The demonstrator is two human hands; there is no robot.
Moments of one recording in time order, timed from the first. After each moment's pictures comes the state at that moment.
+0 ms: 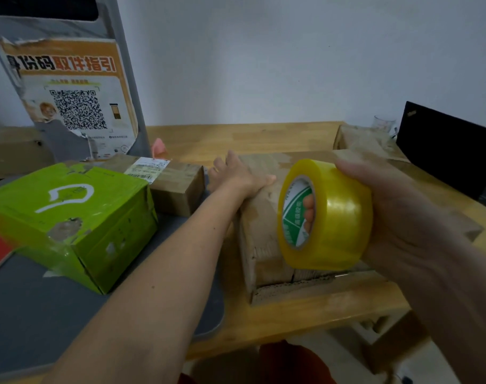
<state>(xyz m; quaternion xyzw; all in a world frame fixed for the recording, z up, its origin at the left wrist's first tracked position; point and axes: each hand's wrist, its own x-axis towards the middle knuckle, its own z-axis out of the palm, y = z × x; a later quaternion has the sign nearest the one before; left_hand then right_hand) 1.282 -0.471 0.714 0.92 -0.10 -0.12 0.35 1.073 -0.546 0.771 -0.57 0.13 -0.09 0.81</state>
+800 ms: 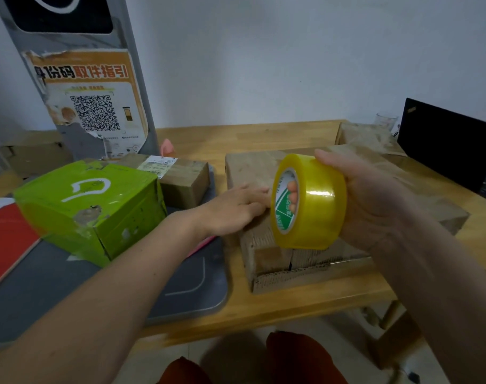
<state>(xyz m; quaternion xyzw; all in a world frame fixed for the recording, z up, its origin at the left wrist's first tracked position) 1.224 -0.401 0.710 0.80 -0.52 -0.16 0.27 1.080 -0.542 0.772 -0.52 0.17 -0.03 0.84</state>
